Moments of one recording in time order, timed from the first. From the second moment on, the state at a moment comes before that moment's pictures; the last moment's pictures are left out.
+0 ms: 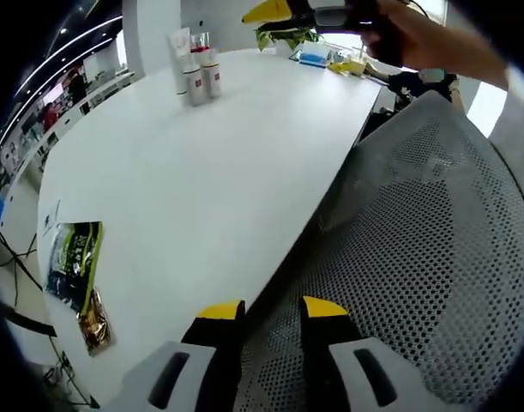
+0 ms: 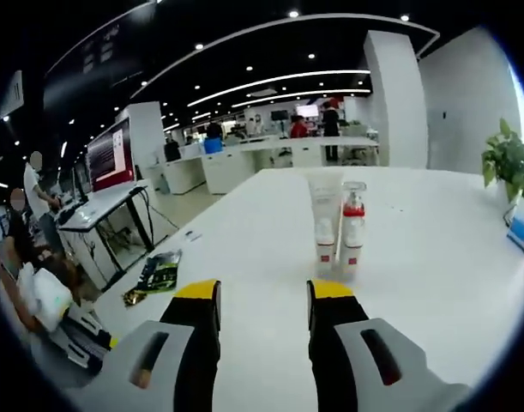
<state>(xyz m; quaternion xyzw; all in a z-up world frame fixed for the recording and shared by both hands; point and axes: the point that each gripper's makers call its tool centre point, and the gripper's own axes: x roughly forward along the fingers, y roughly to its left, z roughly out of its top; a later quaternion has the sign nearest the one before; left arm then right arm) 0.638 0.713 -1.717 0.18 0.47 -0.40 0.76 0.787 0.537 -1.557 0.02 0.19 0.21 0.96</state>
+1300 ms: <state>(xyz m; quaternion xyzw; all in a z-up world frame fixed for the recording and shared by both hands) 0.675 0.707 -1.655 0.01 0.41 -0.39 0.83 0.733 0.573 -1.569 -0.08 0.17 0.27 0.95</state>
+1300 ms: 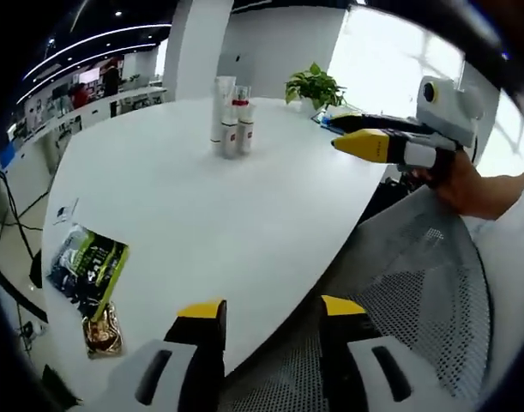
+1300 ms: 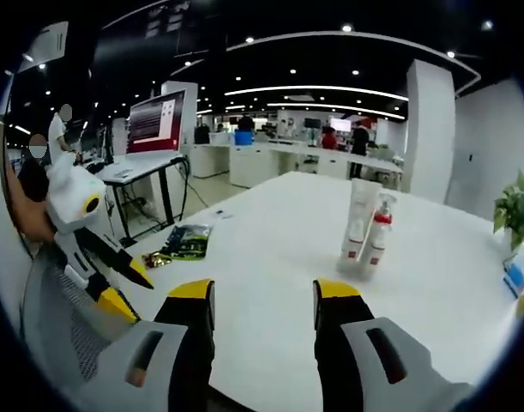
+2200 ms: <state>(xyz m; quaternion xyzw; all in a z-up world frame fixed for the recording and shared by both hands) 0.765 0.803 -1.620 -0.11 0.37 -0.22 0.90 0.732 0.576 -1.567 -0.11 0.16 0.27 0.94</state>
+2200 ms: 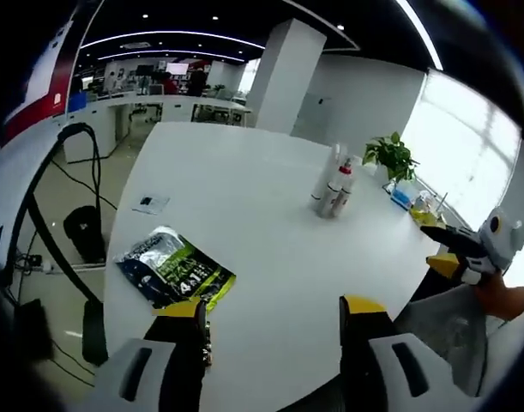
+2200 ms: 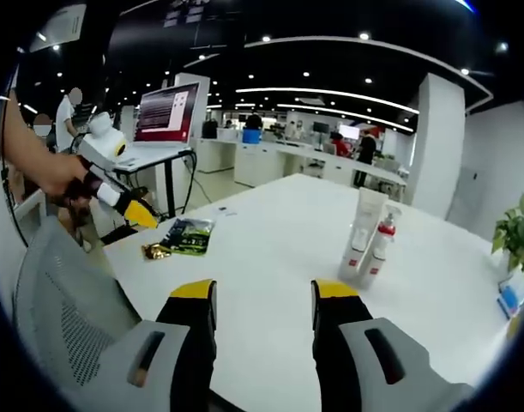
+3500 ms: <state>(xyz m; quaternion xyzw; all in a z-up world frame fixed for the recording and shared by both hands) 0.868 0.841 -1.685 -0.29 0.52 0.01 0.80 0.729 0.581 -1.584 -0.15 0.19 0.28 0.93</state>
